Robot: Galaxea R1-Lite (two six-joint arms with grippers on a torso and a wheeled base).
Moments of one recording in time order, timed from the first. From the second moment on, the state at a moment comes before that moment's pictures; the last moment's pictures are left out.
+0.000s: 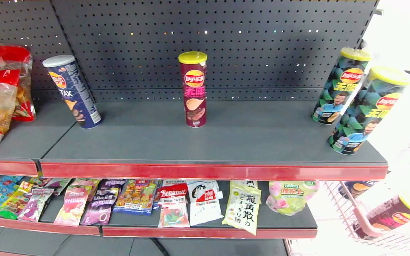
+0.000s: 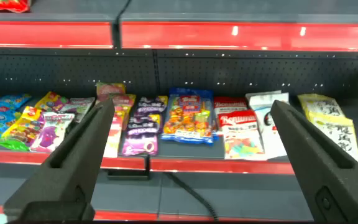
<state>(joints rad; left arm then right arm) 0.01 0.00 0.00 0.00 0.02 0.00 0.00 0.00 0.00 0.00 0.02 0.00</state>
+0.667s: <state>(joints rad) 0.00 0.00 0.00 0.00 0.02 0.00 0.00 0.00 0.00 0.00 0.01 0.00</state>
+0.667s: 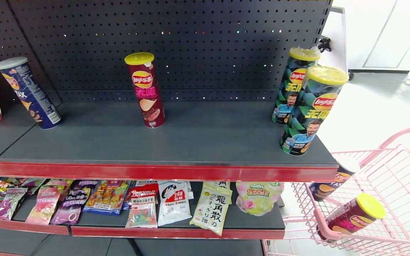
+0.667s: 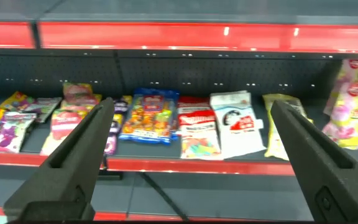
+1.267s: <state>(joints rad) 0.00 0.00 0.00 0.00 0.02 0.00 0.00 0.00 0.00 0.00 0.01 0.00</state>
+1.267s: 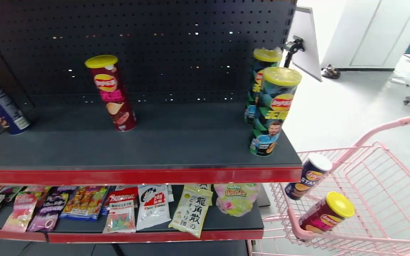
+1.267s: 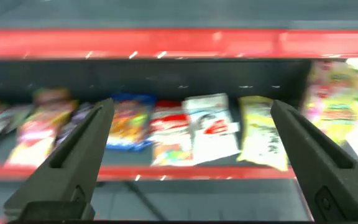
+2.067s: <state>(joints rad) 0.00 0.00 0.00 0.00 0.02 0.00 0.00 0.00 0.00 0.00 0.01 0.01</state>
